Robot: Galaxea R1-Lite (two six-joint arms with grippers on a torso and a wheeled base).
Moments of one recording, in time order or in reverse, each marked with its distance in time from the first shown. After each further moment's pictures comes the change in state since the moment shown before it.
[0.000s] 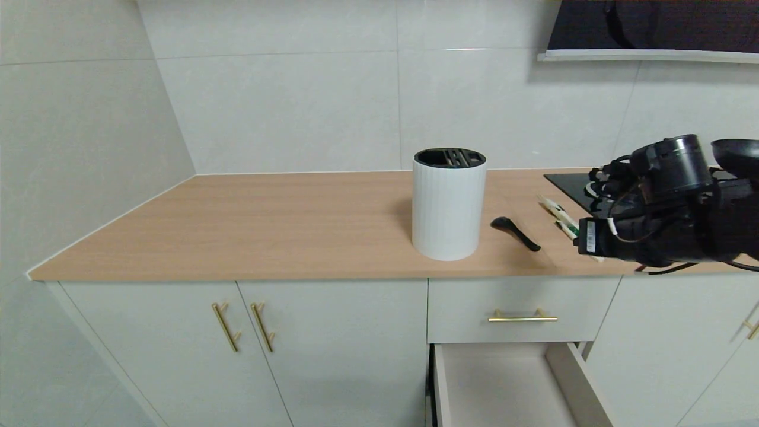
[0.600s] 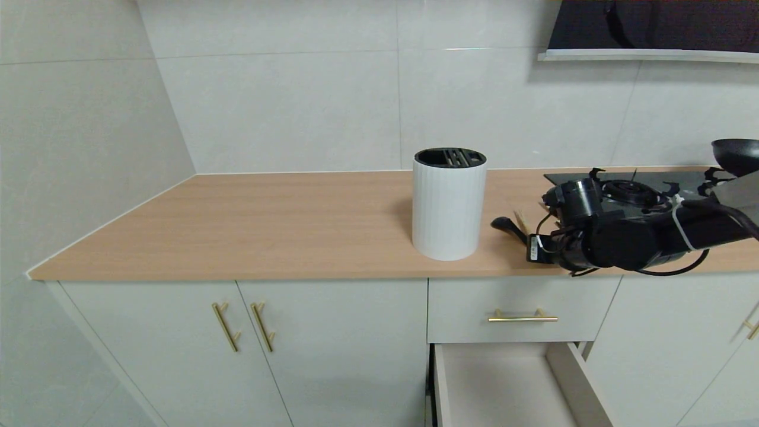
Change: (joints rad) left arm 0.000 0.000 0.000 0.000 0.000 0.000; right arm -0.010 0.416 -0.191 -0.209 -0.094 0.002
